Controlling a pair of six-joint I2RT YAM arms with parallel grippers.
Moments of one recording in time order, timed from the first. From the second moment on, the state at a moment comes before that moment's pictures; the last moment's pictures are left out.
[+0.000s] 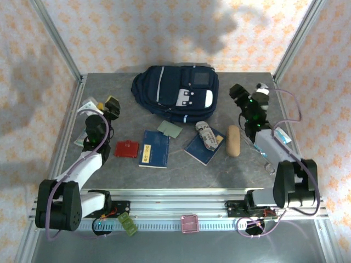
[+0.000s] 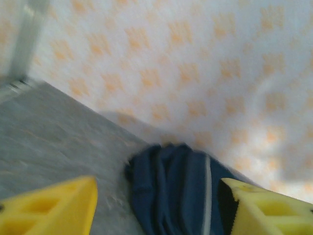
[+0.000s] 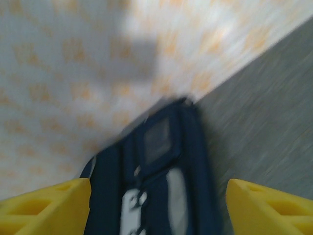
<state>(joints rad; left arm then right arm) -0.01 1.18 0.52 0.60 -0.13 -0.61 0.11 1.39 0.85 0.29 -0.07 0.78</state>
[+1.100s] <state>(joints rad) -0.19 2.04 1.08 0.44 0.19 -0.90 0.09 1.92 1.19 -0.08 -0.24 0.88</state>
